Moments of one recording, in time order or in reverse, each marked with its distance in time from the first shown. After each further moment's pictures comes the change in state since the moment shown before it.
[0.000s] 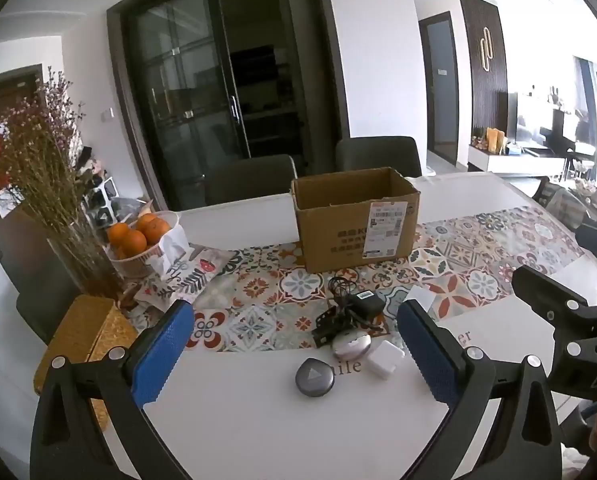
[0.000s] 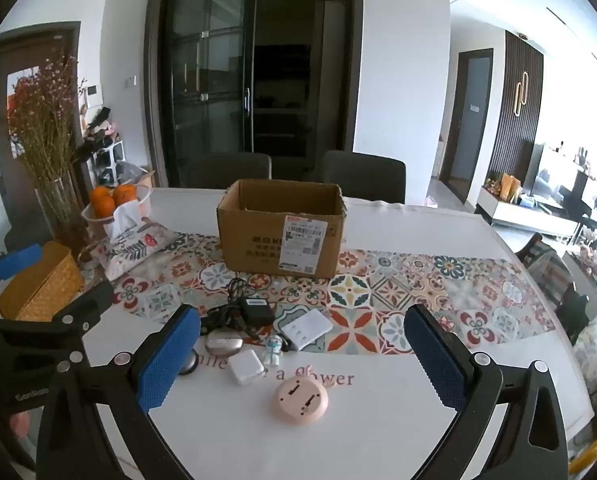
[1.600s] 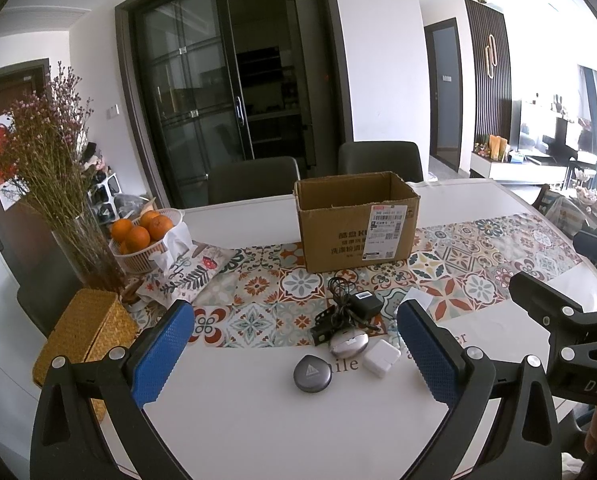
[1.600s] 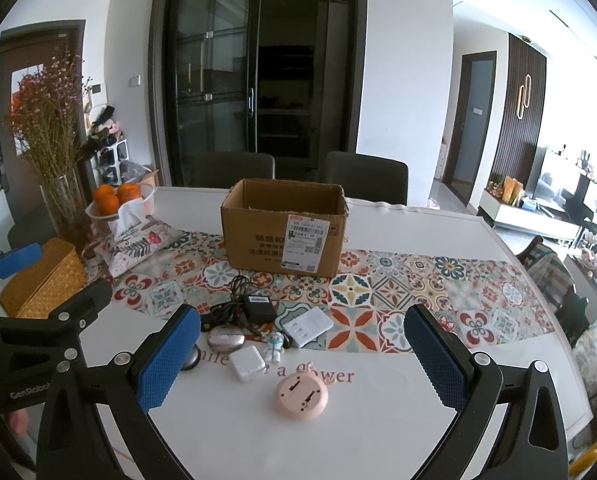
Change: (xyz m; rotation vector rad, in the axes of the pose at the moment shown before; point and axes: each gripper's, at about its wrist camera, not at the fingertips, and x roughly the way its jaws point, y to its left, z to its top) left arm -0.015 -0.002 -0.003 -0.012 -0.040 0.012; right arm -0.004 0.000 -0.002 0.005 -0.006 0.007
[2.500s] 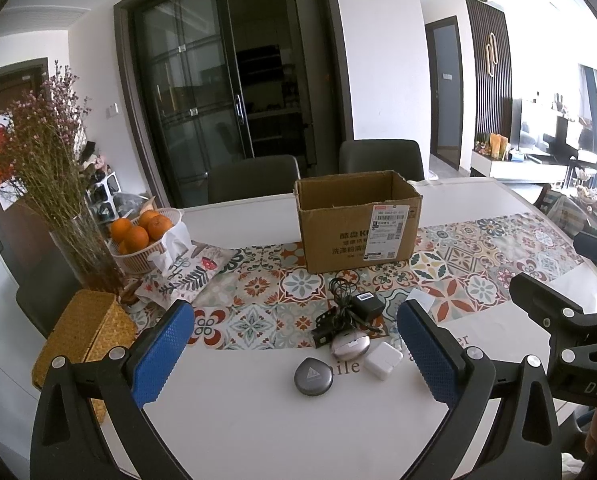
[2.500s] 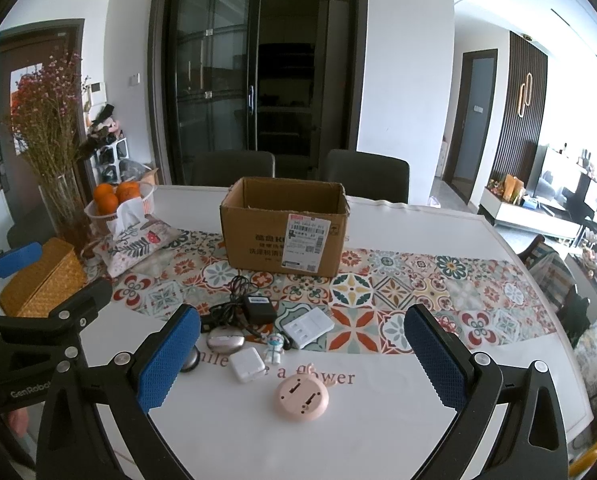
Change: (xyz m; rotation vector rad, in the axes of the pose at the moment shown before) left arm -0.002 0.001 -0.002 -0.004 0.003 -0.001; right arm 0.000 0.001 -0.001 -0.002 0.005 0.002
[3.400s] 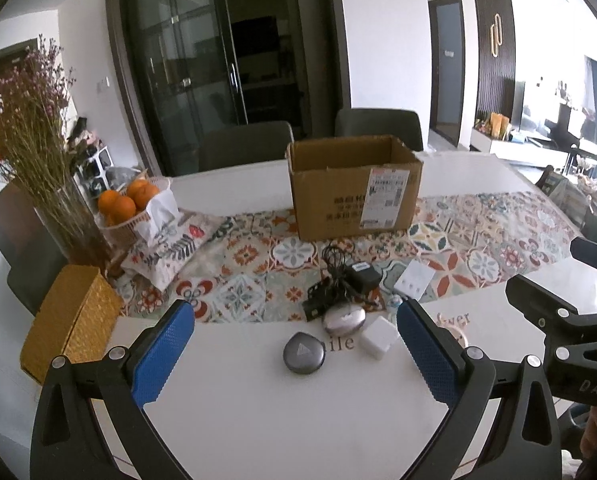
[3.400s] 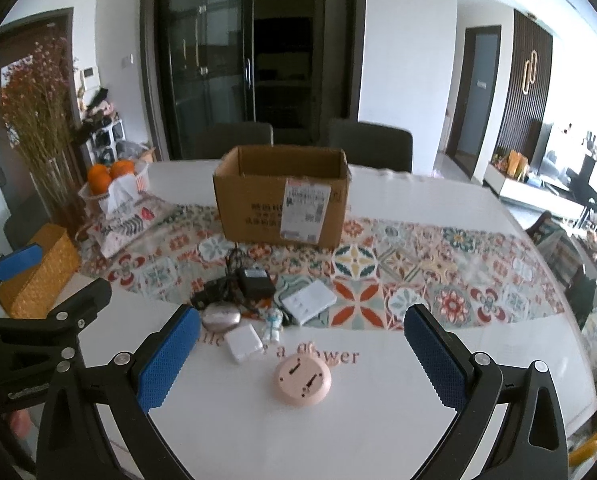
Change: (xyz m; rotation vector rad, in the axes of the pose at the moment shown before) left arm 0.041 -0.010 -0.014 -0.012 0.131 -0.014; right arm 0.034 -0.002 -0.016 0.014 0.118 0.009
